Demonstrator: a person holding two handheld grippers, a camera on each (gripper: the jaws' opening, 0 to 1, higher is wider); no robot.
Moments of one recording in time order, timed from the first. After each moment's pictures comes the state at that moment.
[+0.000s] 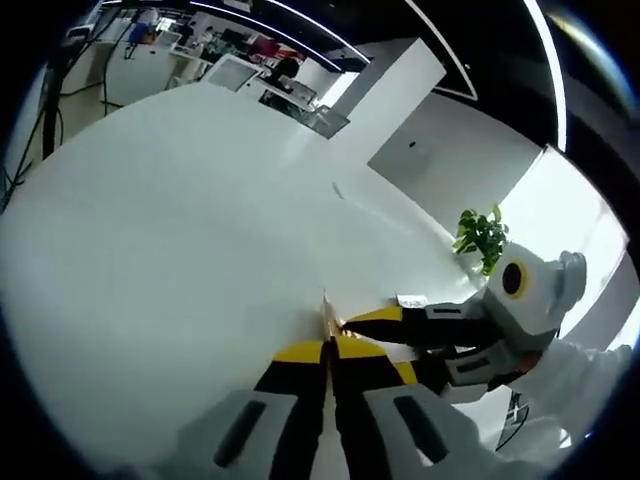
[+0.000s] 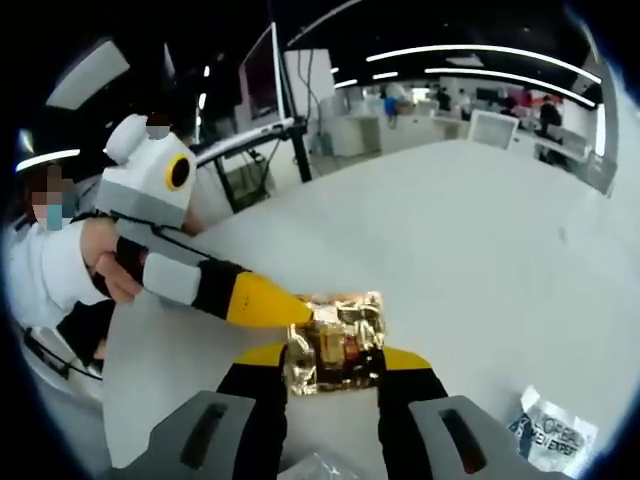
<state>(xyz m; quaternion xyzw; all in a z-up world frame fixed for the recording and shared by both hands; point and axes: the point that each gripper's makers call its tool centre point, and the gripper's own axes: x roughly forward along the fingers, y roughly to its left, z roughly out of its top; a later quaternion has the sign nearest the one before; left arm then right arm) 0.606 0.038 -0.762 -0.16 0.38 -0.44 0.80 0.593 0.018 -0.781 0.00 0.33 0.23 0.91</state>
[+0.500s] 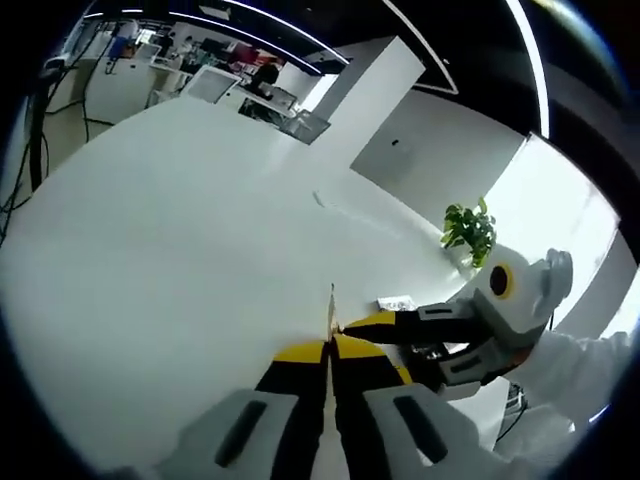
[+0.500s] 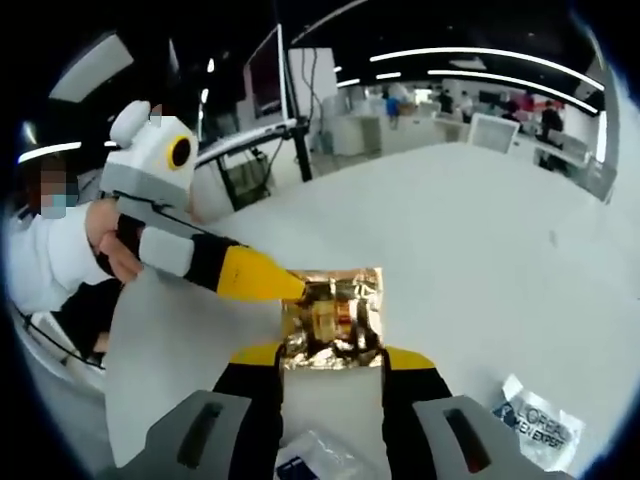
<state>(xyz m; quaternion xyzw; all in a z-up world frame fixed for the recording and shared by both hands) 0.601 0.034 -0.743 -0.14 0.36 -0.47 0.80 0.580 0.008 -0.774 -0.01 0.33 0.23 0.91</state>
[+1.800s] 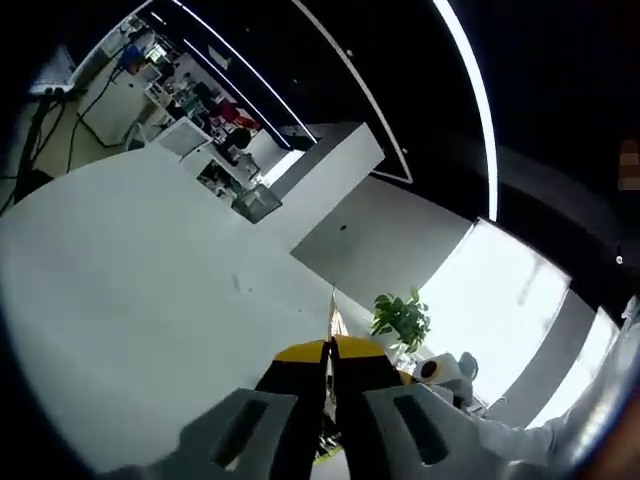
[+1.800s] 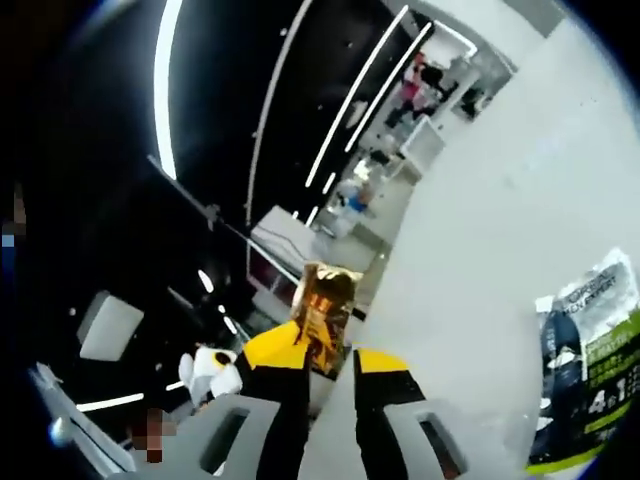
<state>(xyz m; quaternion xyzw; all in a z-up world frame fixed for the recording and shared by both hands) 0.572 0.021 -0.614 -0.33 0.22 -0.50 0.77 0.545 -0.007 -0.635 0.46 0.13 0.18 0.86</state>
